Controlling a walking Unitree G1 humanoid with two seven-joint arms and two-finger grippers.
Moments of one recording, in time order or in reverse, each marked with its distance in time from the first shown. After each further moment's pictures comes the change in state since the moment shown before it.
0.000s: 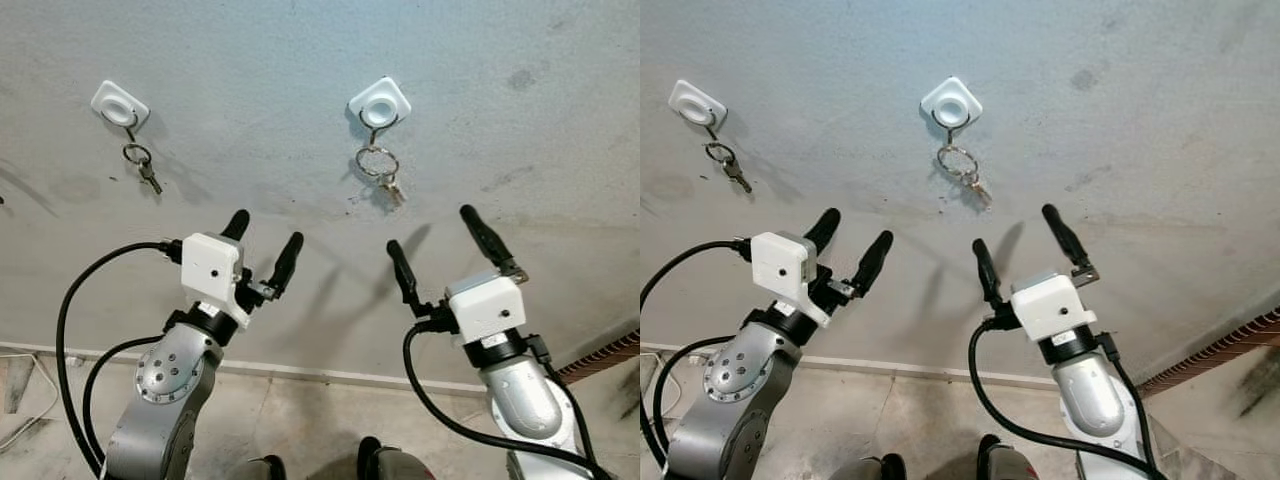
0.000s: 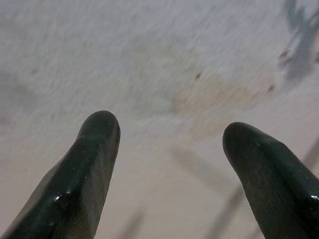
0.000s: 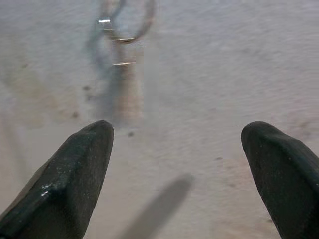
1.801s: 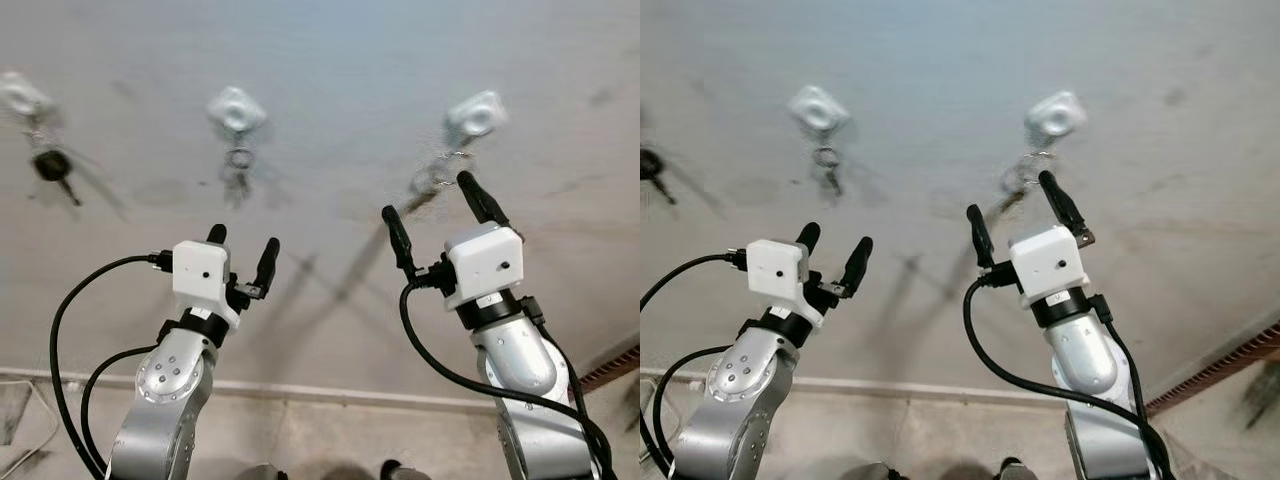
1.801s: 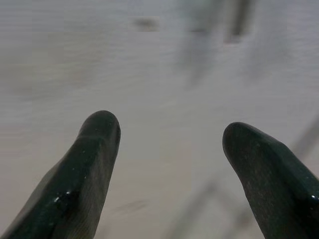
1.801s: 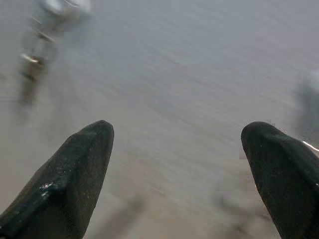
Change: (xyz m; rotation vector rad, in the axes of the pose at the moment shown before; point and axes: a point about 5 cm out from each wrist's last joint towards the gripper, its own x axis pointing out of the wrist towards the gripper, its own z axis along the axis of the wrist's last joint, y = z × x) left arm -0.004 0.019 -0.013 -0.011 0.071 0.142; right arm 0.030 0.014 0.014 0.092 -0.024 0.055
